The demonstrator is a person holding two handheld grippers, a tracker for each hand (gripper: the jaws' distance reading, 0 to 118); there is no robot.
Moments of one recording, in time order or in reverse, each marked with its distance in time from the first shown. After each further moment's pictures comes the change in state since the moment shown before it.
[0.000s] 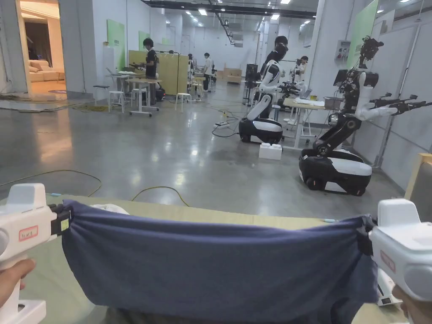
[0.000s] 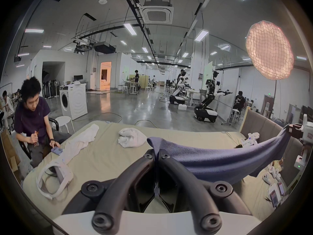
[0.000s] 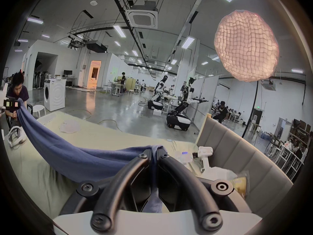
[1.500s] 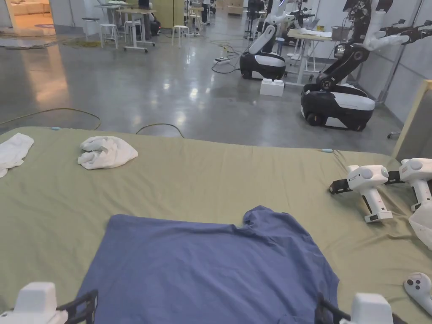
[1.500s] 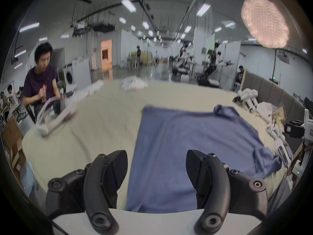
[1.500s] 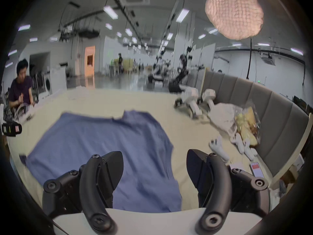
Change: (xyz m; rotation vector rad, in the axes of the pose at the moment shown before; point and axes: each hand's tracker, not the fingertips) left arm 0.018 -0.237 0.097 -0.162 0.039 -0.042; right arm -0.078 -0.217 0.112 -0.146 0.009 -0.136
